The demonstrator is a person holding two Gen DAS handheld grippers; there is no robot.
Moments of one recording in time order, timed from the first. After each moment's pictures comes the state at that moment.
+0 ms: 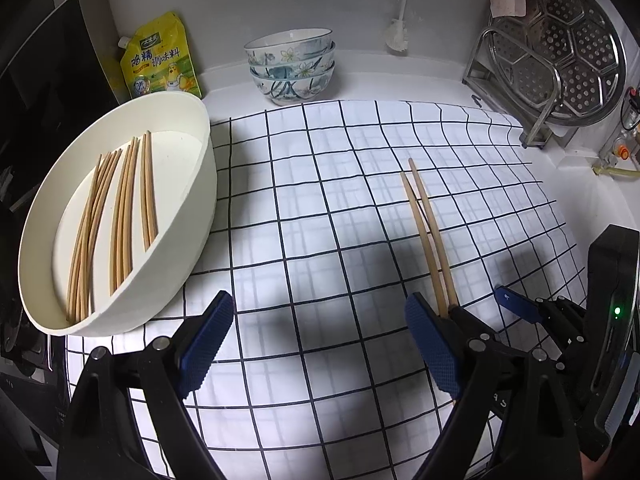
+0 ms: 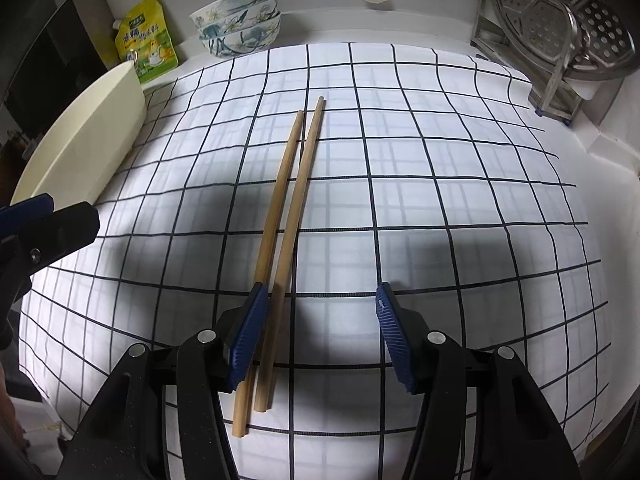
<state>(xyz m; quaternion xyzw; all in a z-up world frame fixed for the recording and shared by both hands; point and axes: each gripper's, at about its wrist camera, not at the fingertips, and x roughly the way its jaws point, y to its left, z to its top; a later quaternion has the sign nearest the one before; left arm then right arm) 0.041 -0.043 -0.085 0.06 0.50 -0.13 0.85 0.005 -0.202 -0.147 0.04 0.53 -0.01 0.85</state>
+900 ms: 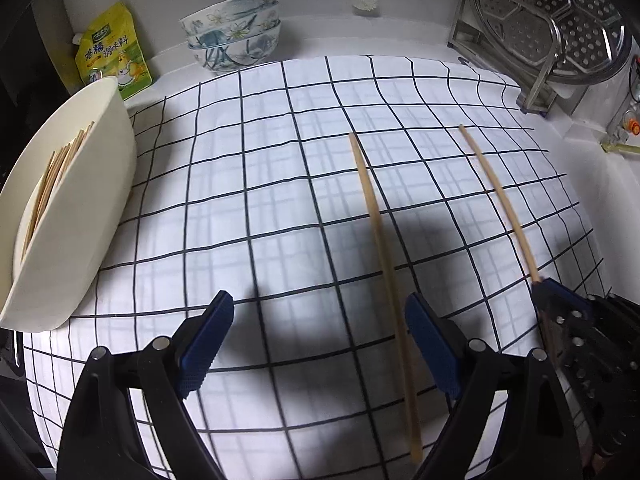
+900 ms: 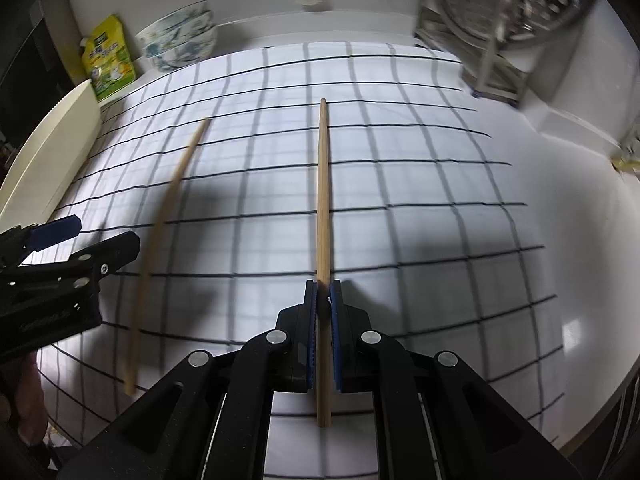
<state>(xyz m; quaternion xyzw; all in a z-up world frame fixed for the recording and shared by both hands) 0.045 -0.115 -0.139 0.08 0.52 -0.13 0.84 -0.022 -0.284 -0.146 0.04 0.52 -0.05 0.85</state>
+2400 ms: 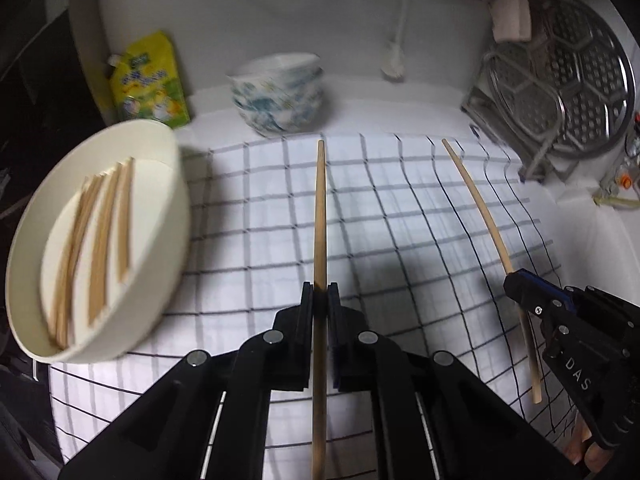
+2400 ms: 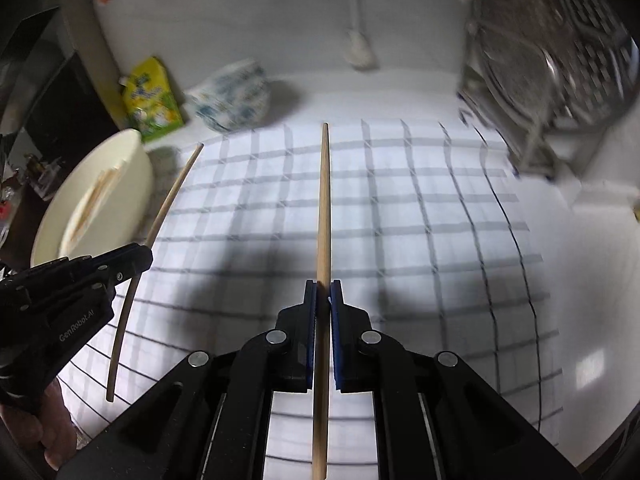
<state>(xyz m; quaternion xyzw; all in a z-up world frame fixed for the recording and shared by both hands) 0.066 -0.068 -0.072 0.03 0.47 -0.12 0.87 0.025 -0.230 -0.075 0.05 0.46 0.03 0.89</state>
